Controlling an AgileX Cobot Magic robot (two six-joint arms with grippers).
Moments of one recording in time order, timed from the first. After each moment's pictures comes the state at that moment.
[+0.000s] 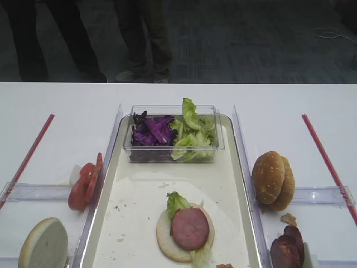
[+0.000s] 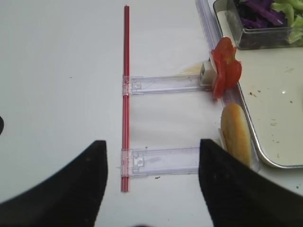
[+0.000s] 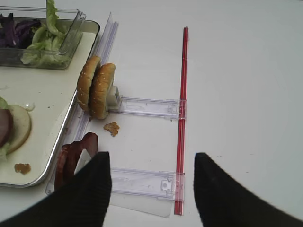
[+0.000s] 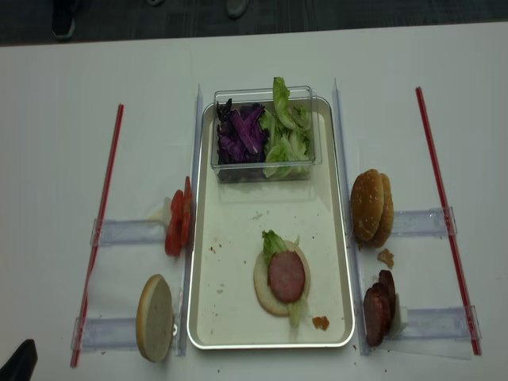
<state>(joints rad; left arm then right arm) -0.01 -0.02 -0.48 -0.01 1.18 -0.03 0.00 -0.02 -0.47 0.15 1.14 -0.10</state>
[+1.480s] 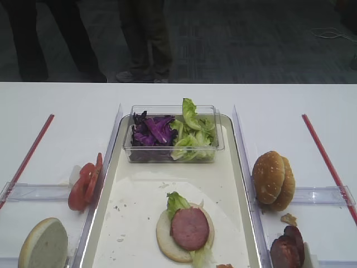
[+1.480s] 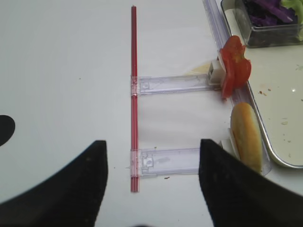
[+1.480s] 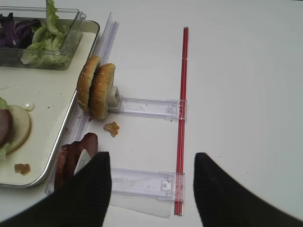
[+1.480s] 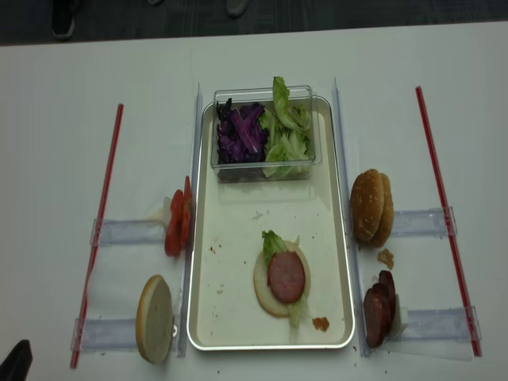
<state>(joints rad) -0.01 -0.02 -0.48 0.02 1.18 -0.02 0.00 -0.02 -0.47 0.15 1.14 -0.10</state>
